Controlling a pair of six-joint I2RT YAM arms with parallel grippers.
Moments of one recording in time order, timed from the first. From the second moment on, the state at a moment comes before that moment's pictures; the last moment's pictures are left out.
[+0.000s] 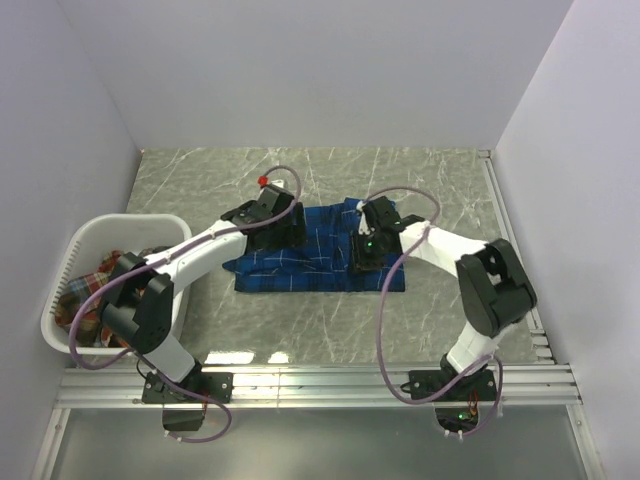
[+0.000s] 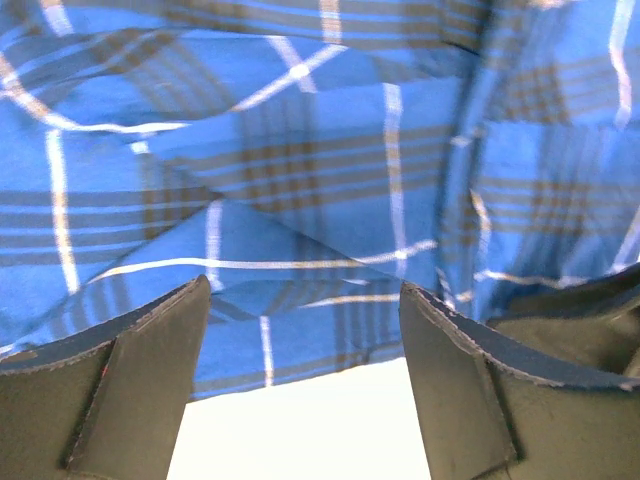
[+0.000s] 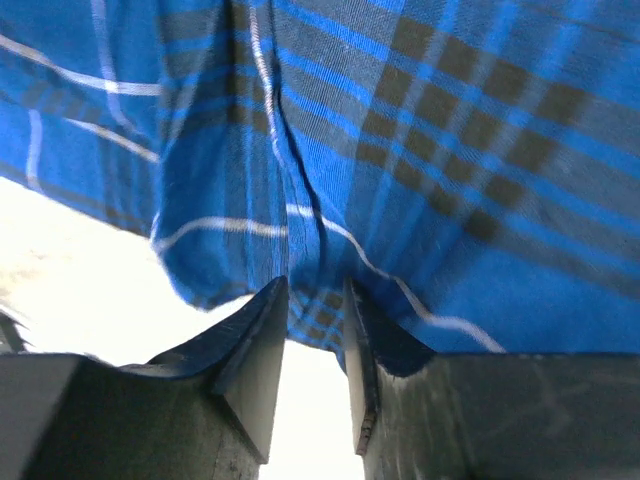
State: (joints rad) left arm -0.58 1.60 1.15 -0.43 -0.14 -0.67; right arm 0.49 1.72 1.04 -0.47 -0.29 0.39
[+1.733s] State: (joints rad) left arm -1.10 2.10 1.44 -0.22 -0.29 -0.07; right arm -0.05 1.22 0.63 -0.30 -0.27 0.73
